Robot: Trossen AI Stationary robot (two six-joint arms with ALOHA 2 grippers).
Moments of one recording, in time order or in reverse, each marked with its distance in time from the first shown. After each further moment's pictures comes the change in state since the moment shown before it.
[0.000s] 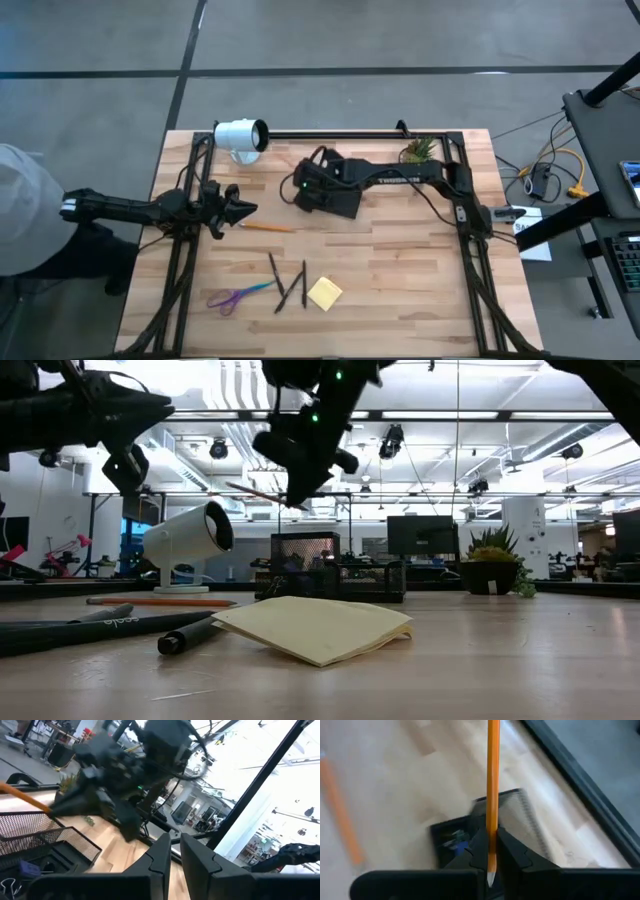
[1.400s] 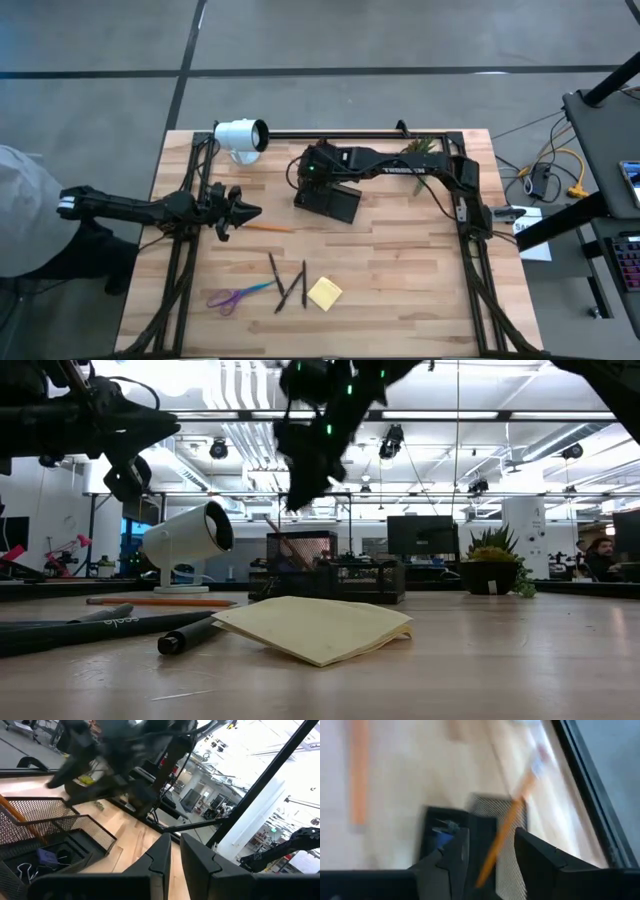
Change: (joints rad) left arm 0.000 0.081 0.000 -0.008 0.000 -0.003; right arm -0.066 -0.054 -0.085 0.101 -0.269 -0.382
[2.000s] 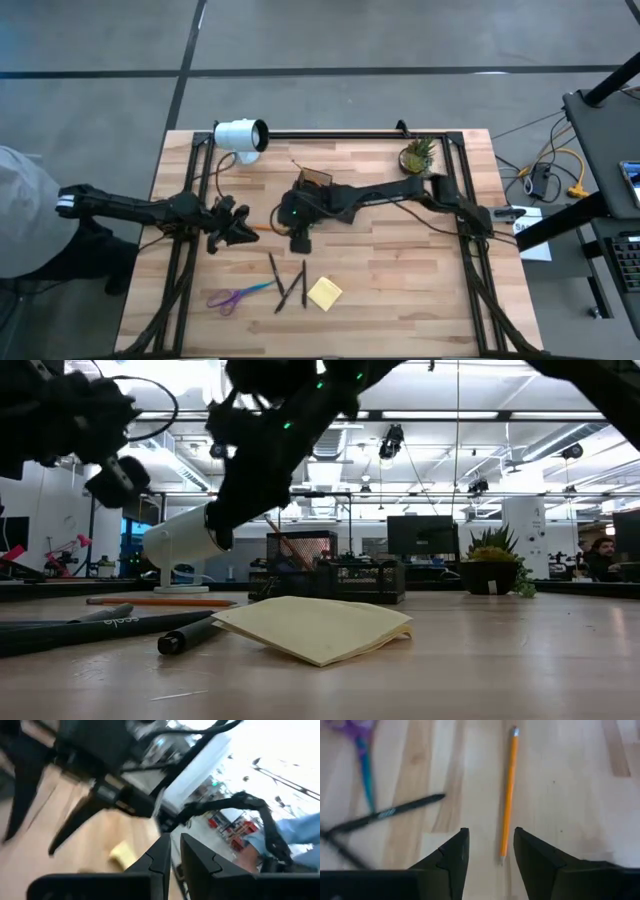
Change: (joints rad) left arm -0.001 0.050 0.001 -0.038 0.393 -0.156; right arm 0.176 0.196 0.085 0.162 -0.227 0.073
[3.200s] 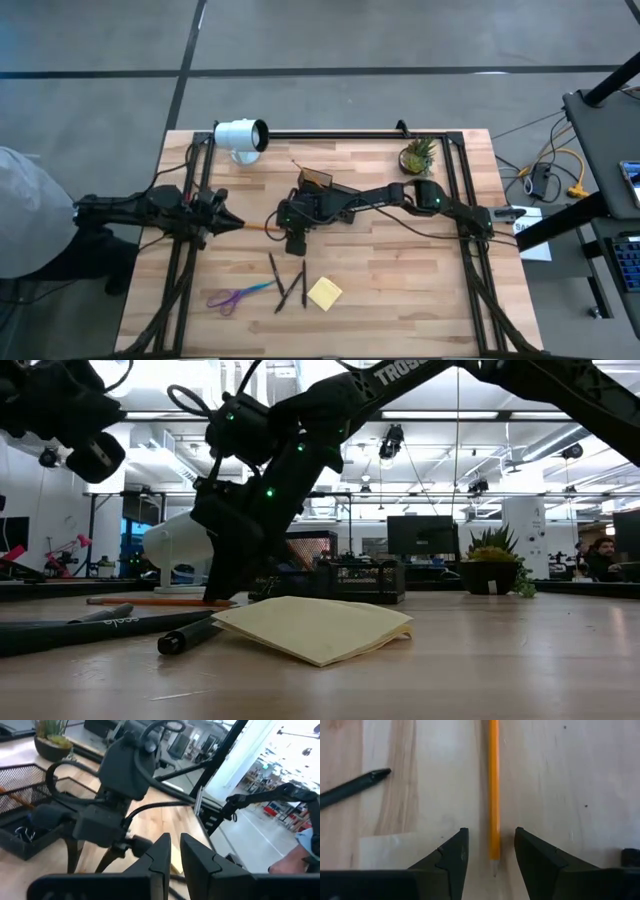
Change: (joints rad) left arm -0.013 -0.384 0.212 -0.733 -0.189 0.274; right arm -0.014 0.158 0.030 0.030 0.053 0.090
